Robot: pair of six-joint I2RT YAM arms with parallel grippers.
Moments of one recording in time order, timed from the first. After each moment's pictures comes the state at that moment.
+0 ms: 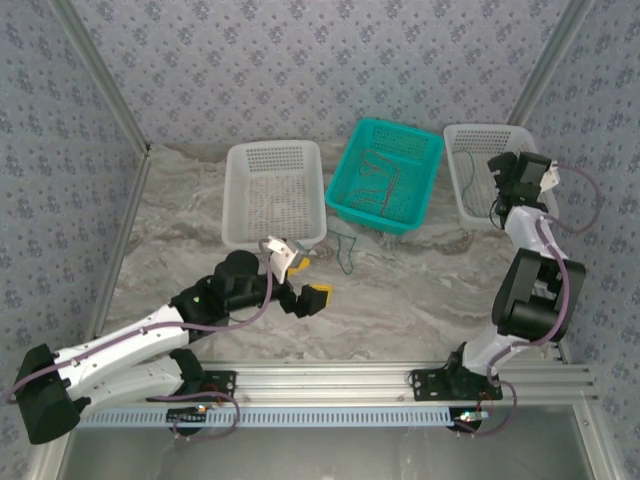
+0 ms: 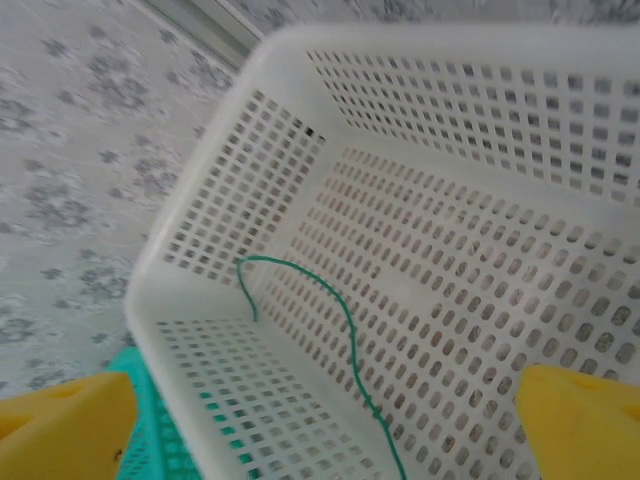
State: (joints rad) left arm -0.96 0.91 0.61 -0.01 0.19 -0.33; right arm -0.32 1.58 1.14 -0.07 0.07 0.85
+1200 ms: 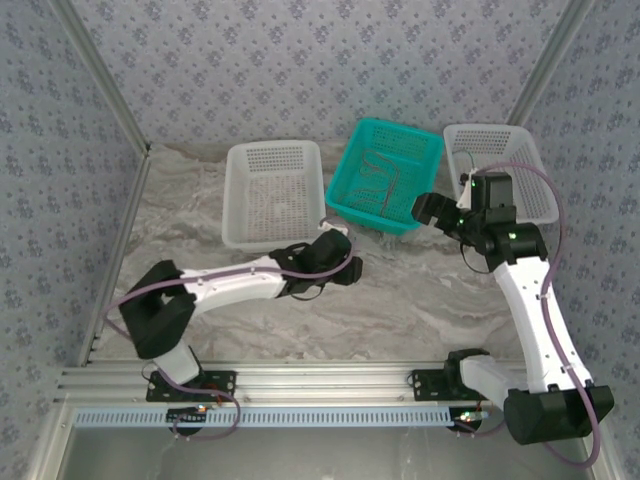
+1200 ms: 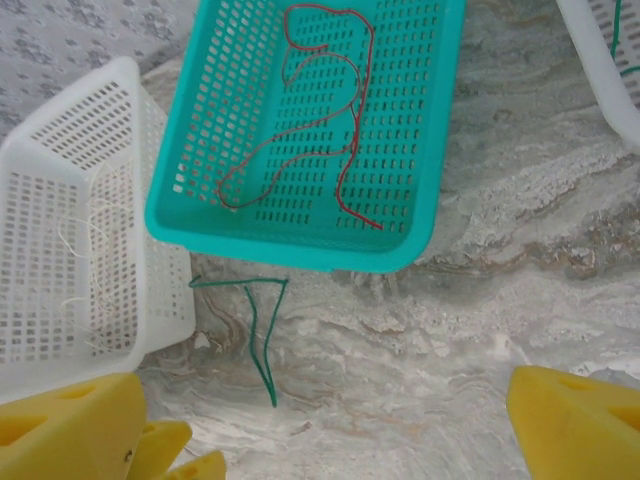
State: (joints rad) left arm -1.03 1.68 1.11 -0.25 -0.18 -0.70; right arm 0.11 1.06 1.18 -0.87 -0.16 0.46
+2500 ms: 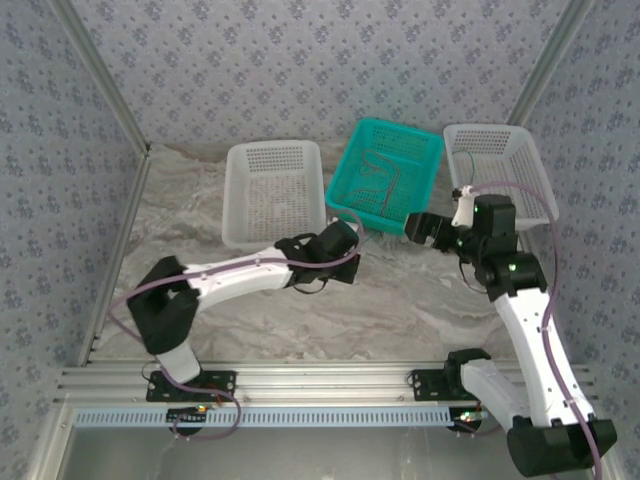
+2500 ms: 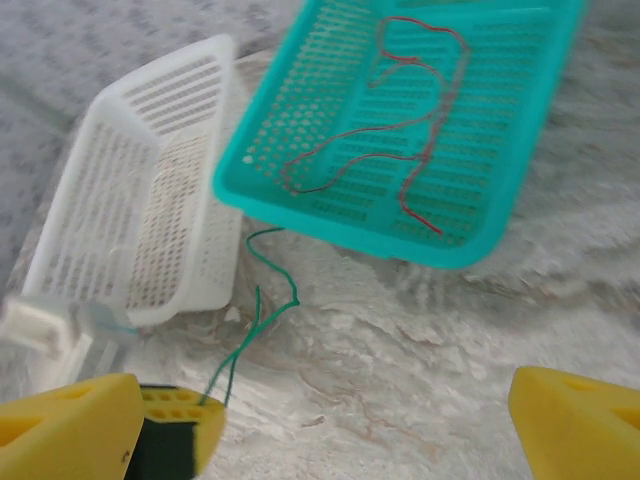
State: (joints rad) left arm -1.02 1.66 1.21 -0.40 -0.06 -0.61; right arm 0.14 0.86 0.95 -0.68 -0.30 0.31
